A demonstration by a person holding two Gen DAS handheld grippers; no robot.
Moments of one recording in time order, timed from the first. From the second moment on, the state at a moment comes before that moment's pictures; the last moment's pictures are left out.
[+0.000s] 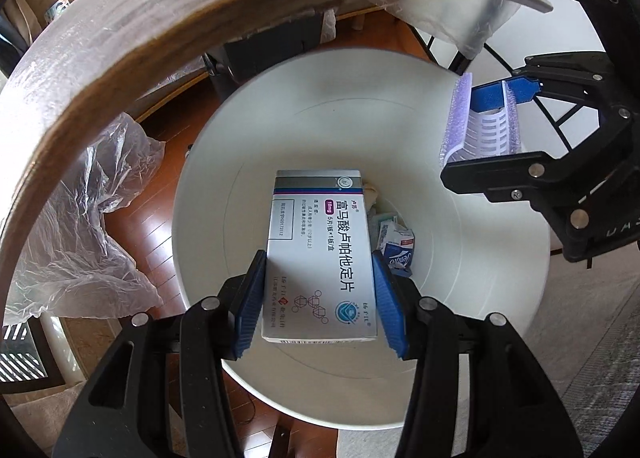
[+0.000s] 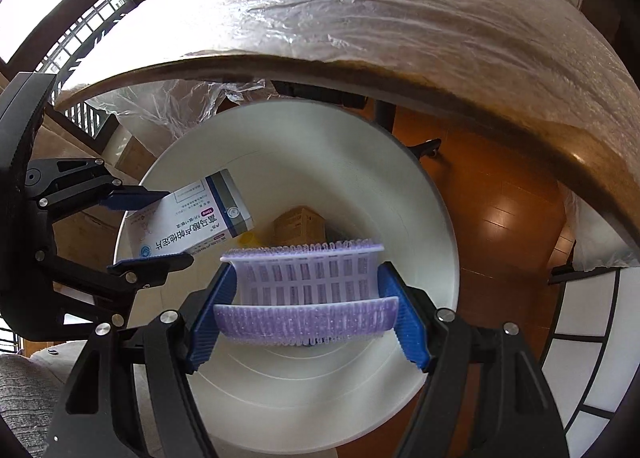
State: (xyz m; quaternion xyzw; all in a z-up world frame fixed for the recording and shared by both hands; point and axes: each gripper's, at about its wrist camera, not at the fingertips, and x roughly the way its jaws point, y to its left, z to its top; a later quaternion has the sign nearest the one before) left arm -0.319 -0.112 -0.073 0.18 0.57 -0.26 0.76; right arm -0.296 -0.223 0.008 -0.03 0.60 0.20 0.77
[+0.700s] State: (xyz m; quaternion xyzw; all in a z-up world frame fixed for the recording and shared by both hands) left arm -0.309 -0.105 -0.095 0.17 0.58 -0.26 0.75; right arm -0.292 -0.225 -0.024 -0.03 0.63 0.17 0.76
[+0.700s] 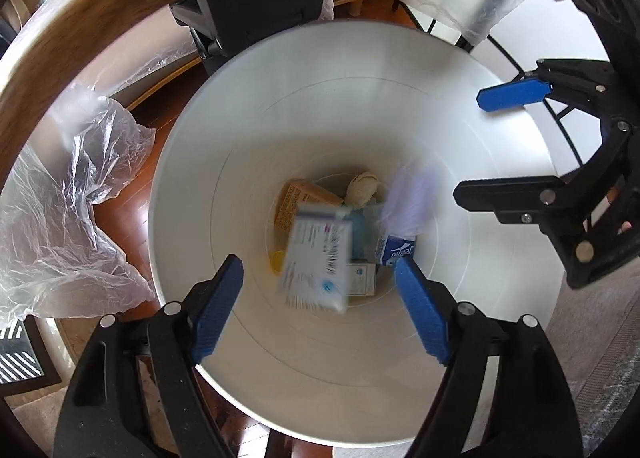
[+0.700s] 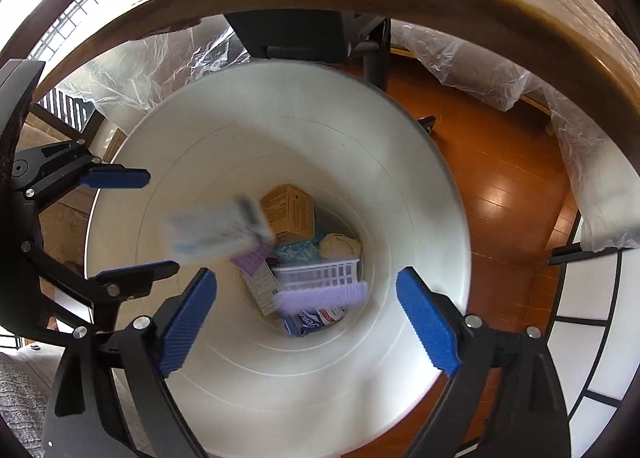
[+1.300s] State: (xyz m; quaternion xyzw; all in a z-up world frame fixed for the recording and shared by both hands) left arm -0.171 -0.020 0.083 0.02 0.39 -0.12 0.91; right arm -0.153 -0.317 0.125 0.02 0.46 0.07 0.89
